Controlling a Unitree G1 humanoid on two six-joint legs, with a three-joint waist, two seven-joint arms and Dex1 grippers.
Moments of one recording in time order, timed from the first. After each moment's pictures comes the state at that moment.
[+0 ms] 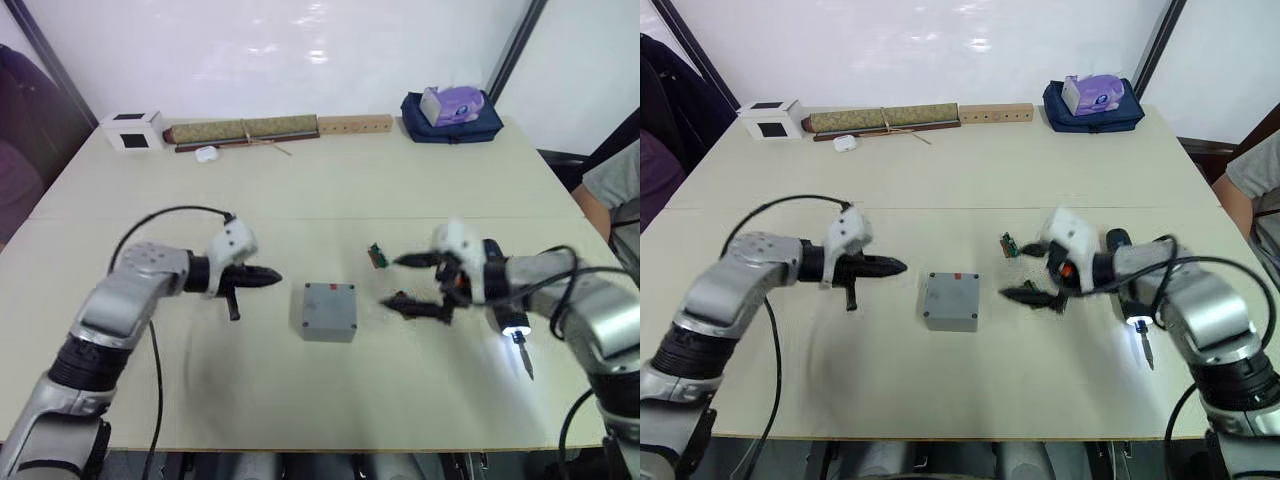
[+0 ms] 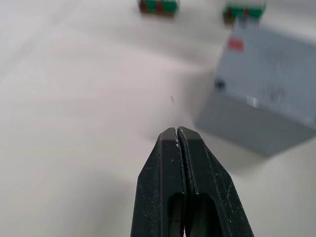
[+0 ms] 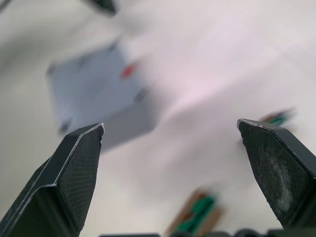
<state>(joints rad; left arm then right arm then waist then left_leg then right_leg) -0.54 0.70 -0.10 -0.14 -0.36 0.68 -1.10 -0.45 -0.81 -0.03 -0.31 0.52 0.84 0.94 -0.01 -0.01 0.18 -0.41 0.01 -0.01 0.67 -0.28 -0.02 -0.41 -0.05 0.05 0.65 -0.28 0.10</state>
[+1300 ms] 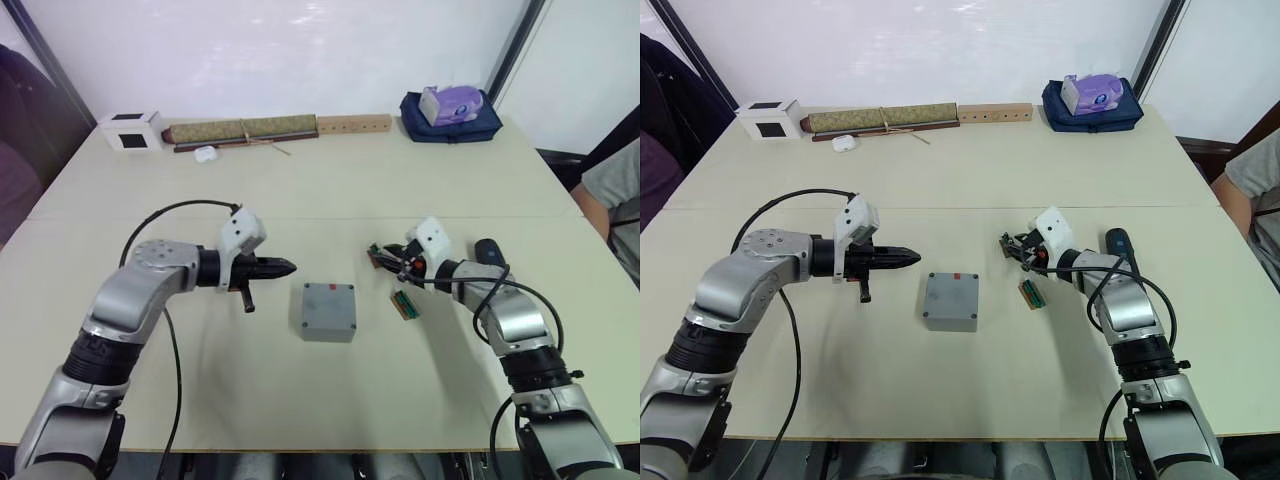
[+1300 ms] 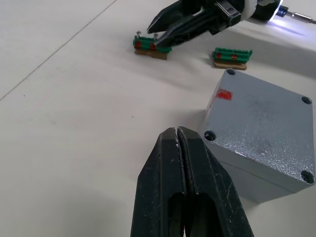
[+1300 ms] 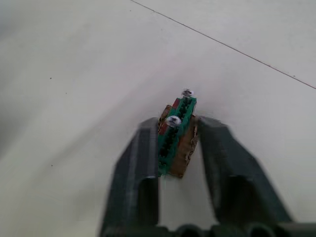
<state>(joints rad) -0.52 0.66 -0.13 -0.14 -0.40 0.68 -1.04 -0.47 -0.49 0.07 0.15 0.20 0.43 0.69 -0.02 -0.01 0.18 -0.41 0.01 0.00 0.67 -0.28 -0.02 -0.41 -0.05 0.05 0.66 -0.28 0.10</state>
